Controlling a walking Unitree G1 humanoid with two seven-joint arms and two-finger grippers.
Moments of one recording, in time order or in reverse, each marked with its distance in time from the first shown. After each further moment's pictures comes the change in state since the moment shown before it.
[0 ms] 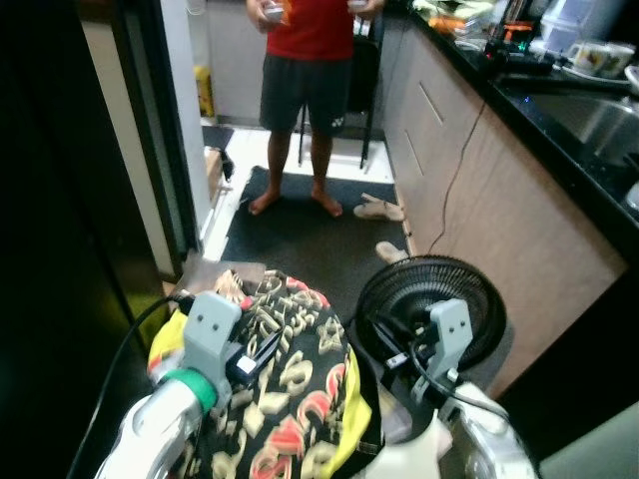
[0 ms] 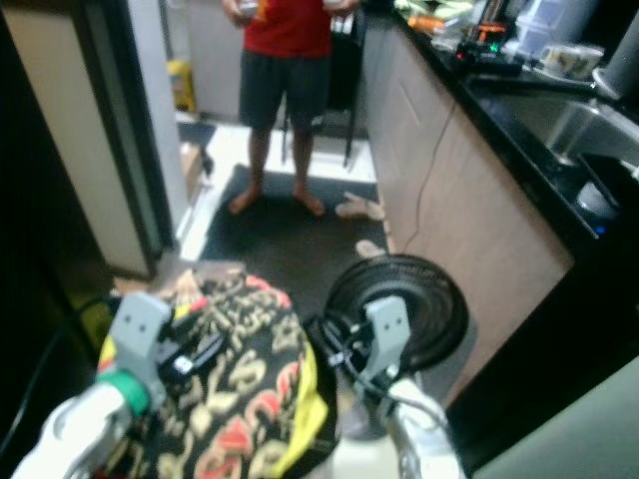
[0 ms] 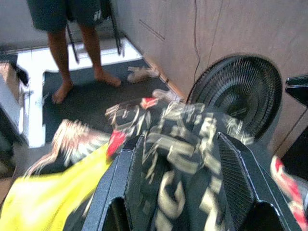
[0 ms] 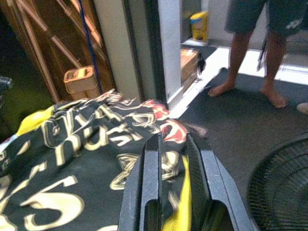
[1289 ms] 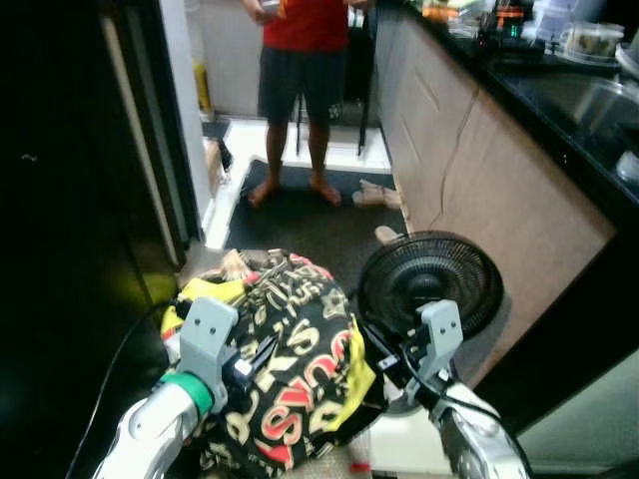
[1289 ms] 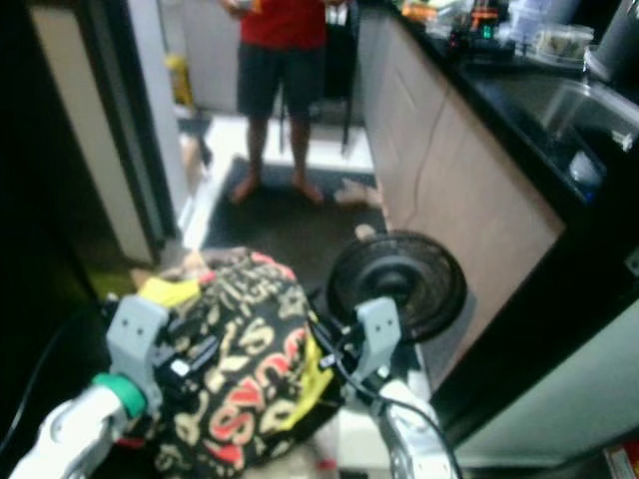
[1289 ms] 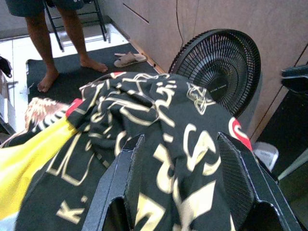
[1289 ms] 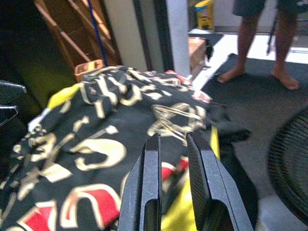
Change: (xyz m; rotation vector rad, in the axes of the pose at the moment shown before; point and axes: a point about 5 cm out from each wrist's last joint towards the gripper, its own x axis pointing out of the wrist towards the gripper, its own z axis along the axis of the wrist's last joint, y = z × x) left arm -0.001 -0.002 -0.004 -0.001 0.016 -0.005; right arm -0.001 -0.001 0.000 -0.002 0.009 0.004
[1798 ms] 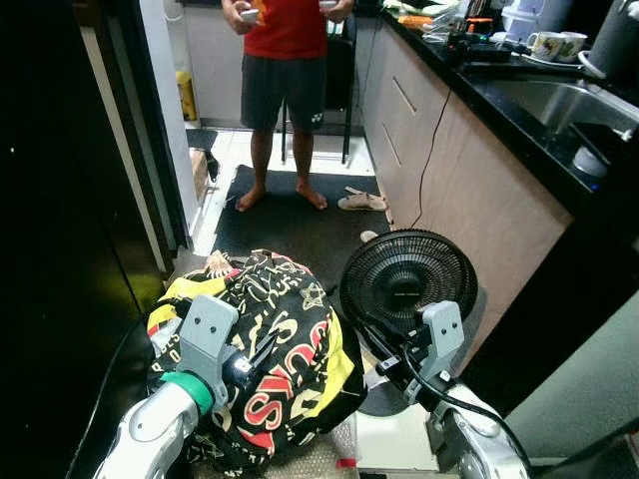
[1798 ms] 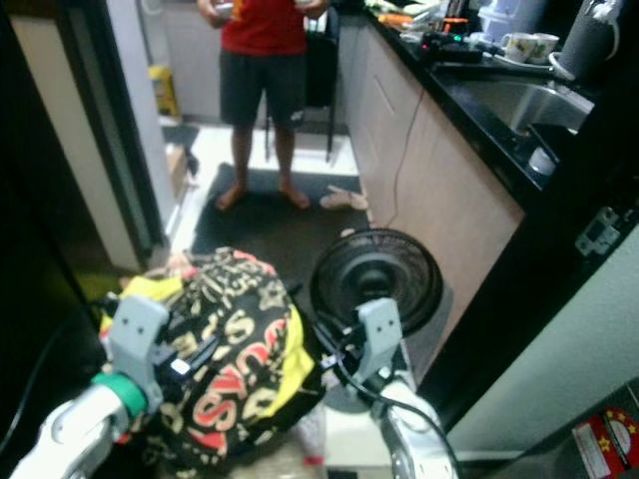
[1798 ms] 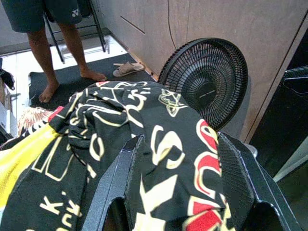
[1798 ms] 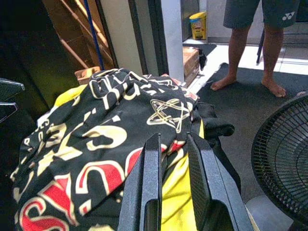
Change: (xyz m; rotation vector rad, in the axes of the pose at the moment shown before) left arm 0.000 0.000 -0.001 0.000 0.004 -0.003; right arm -0.001 0.000 -0.001 0.002 0.004 -0.003
